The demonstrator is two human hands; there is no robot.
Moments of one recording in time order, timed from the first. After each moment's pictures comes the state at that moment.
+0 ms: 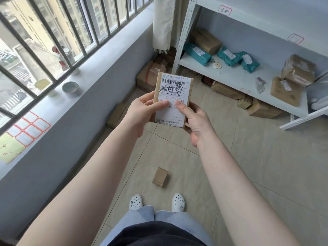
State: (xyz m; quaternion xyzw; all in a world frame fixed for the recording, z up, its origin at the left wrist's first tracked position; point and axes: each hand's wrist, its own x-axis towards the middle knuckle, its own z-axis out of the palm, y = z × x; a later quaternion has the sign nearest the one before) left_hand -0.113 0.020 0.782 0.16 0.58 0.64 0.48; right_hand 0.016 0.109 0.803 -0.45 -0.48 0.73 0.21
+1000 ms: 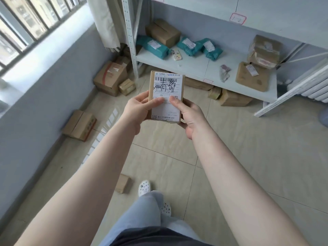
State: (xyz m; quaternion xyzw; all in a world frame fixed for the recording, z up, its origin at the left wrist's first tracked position) left_hand 0.138 0.316 0.788 0.14 0.61 0.60 0.49; right_hand 0.265 0.397 0.797 -0.47 -0.45 0.73 0.20
